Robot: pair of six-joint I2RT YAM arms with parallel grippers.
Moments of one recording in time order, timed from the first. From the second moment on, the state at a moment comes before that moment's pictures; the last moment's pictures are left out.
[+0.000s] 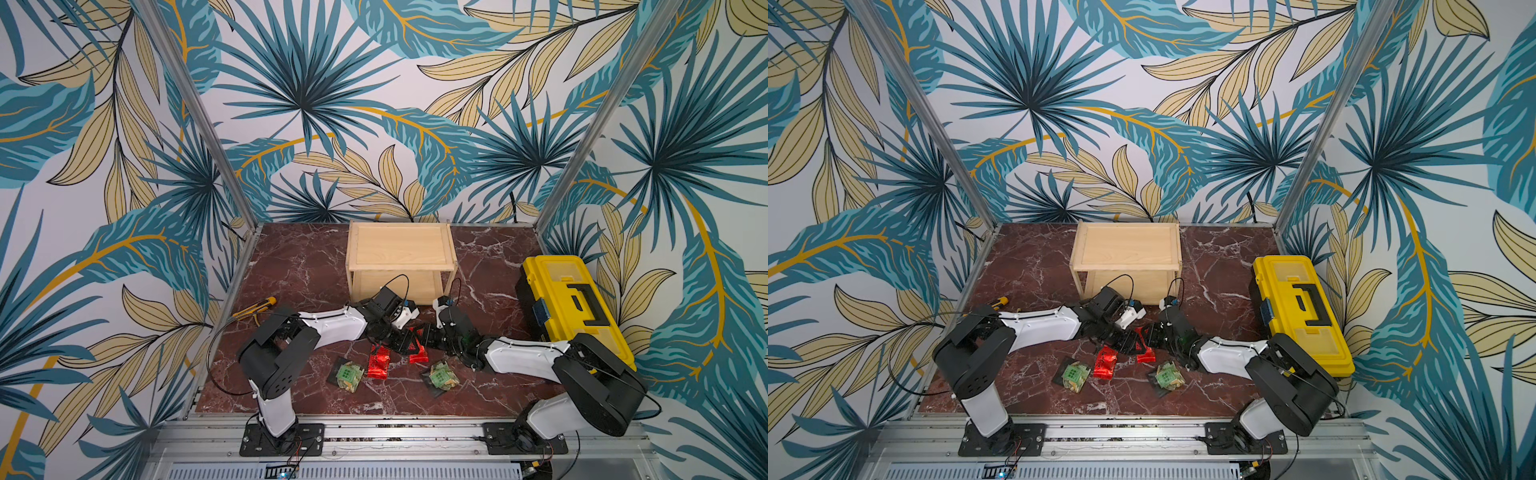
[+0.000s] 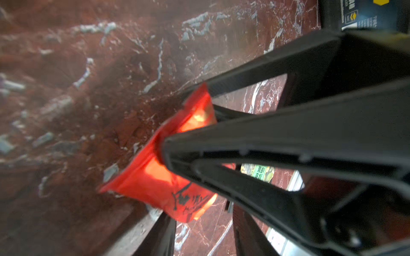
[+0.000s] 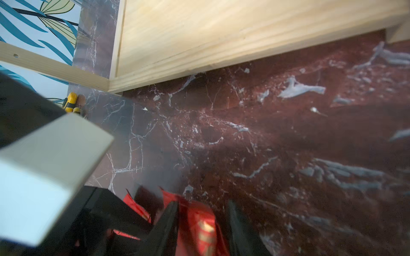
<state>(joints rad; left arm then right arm) -0.74 1.78 0.98 -0.26 0.58 -0.35 0.67 1.50 0.53 0.26 -0.06 0.81</state>
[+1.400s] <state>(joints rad) -0.65 1.67 0.94 -0.21 0.60 -0.37 0.60 1.35 0.48 0.02 -0.22 0.56</state>
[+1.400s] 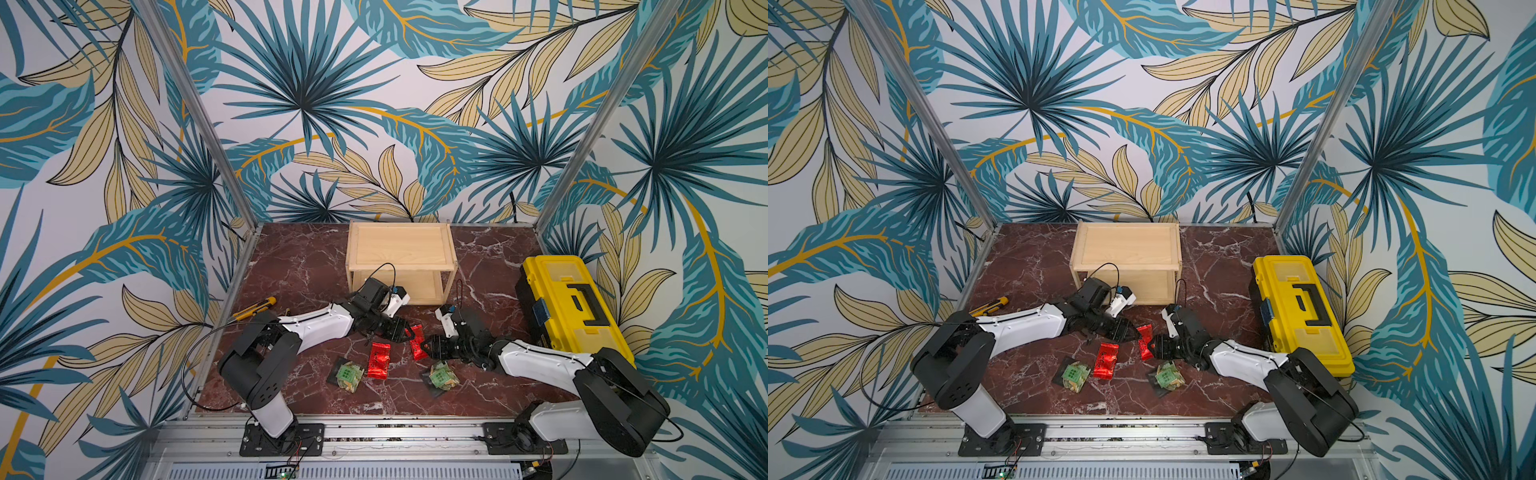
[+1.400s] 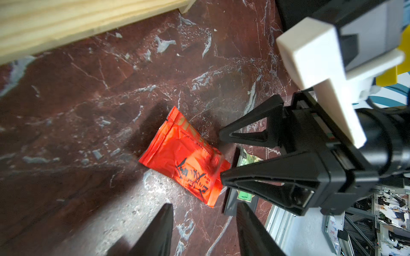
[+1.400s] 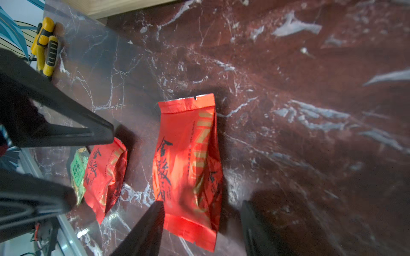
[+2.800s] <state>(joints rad) -0.54 1.39 0.84 -0.27 0.47 -0.40 0.94 1.67 0.86 -0.38 0.41 0.58</state>
